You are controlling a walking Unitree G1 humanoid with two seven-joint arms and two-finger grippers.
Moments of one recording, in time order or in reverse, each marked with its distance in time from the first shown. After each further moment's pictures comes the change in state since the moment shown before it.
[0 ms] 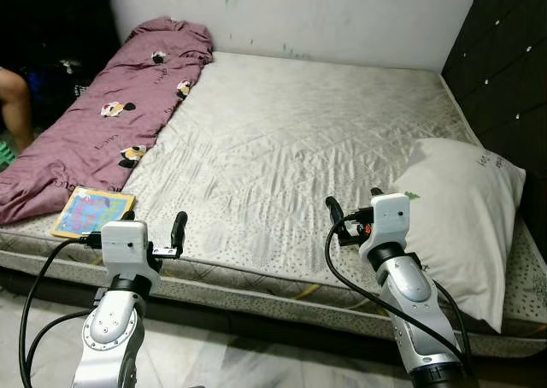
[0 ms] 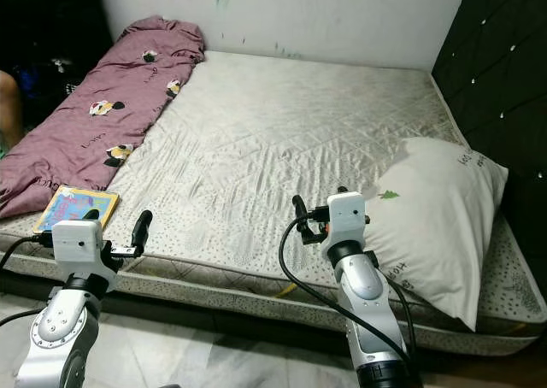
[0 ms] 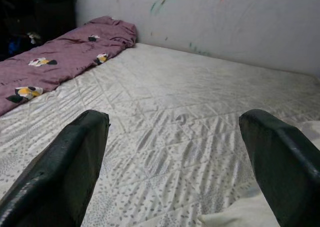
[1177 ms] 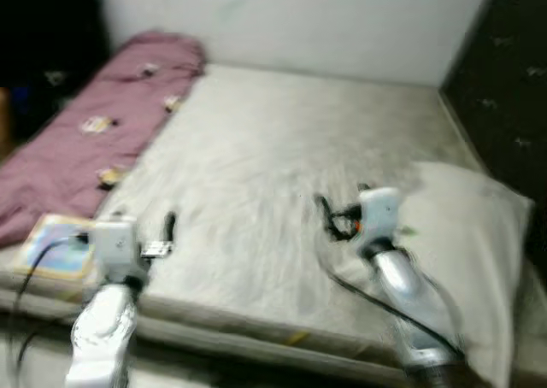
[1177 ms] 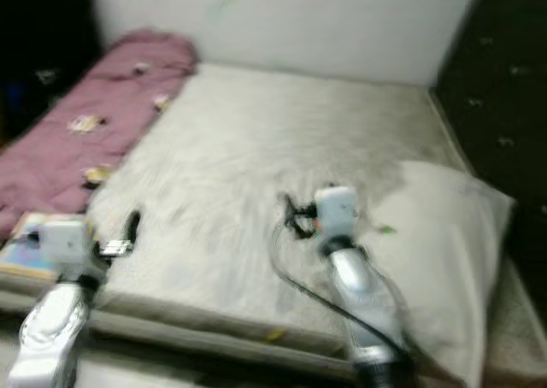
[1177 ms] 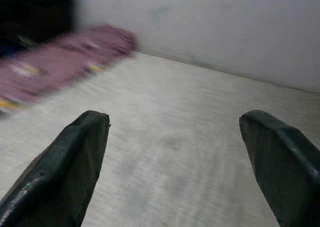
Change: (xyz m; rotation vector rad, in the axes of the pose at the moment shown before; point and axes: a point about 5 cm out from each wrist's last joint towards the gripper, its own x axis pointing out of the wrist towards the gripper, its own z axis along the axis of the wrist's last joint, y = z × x) left arm 0.004 -0.009 0.006 -0.027 -0.023 -0.013; right arm -0.002 -0.008 -0.004 -0.020 0.037 -0.004
